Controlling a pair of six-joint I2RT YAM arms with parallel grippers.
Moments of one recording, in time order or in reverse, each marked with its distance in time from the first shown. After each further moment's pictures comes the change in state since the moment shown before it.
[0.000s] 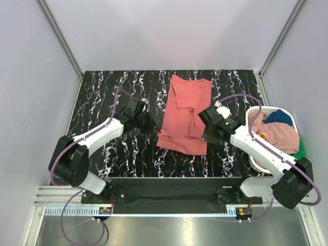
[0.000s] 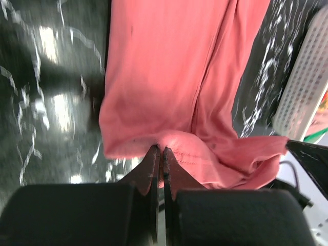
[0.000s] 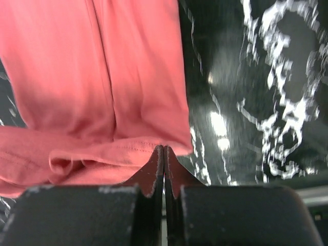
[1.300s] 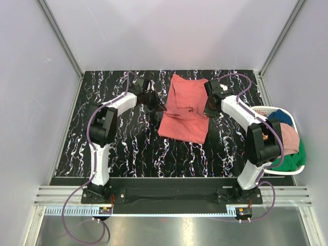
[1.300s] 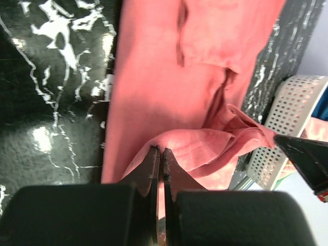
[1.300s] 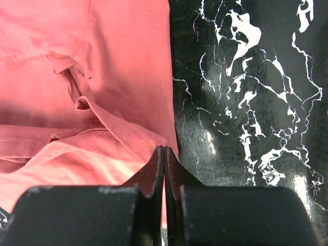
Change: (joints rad) left arm 0.171 0.657 0.611 0.036 0.212 0.078; right arm -0.341 0.502 0.323 0.234 -0.098 -0.326
